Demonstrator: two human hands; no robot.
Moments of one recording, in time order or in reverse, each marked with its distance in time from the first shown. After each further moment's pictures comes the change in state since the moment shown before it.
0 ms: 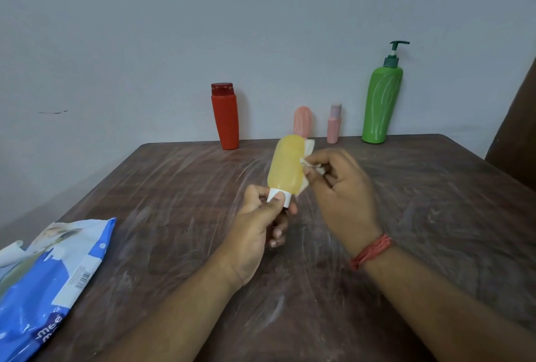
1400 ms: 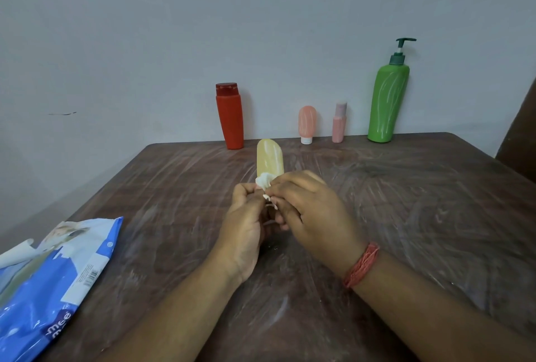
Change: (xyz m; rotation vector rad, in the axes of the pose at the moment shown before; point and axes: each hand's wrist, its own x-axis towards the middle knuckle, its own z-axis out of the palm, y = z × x) left_hand 0.006 -0.001 -0.011 -0.100 0.189 -0.010; right_hand -0.020 -0.022 0.013 -0.280 -0.364 -0.345
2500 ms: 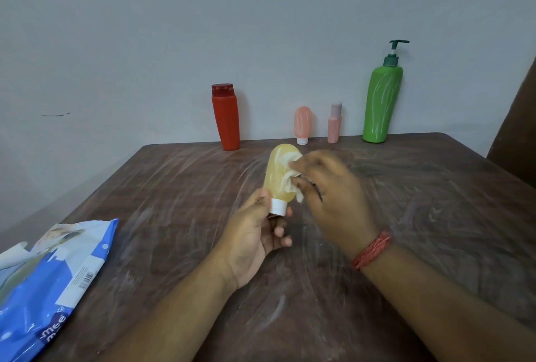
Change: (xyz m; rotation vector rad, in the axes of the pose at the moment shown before) left_hand -0.010 0.006 0.008 -0.066 -0.176 -0.176; right_hand 0.004 0.026 -0.013 0.004 0.161 0.119
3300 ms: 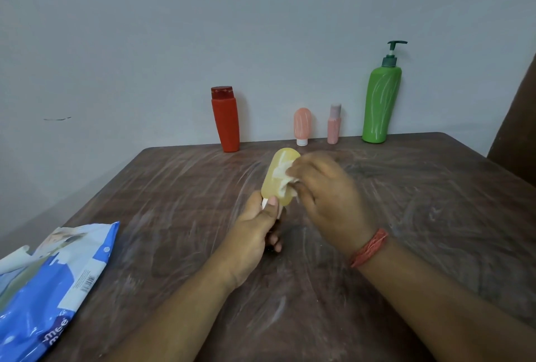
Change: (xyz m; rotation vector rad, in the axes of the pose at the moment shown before) left_hand 0.002 -0.006 -0.013 0.404 -0.010 0.121; right_hand 0.004 -0.001 0.000 -0.131 -0.016 -0.140
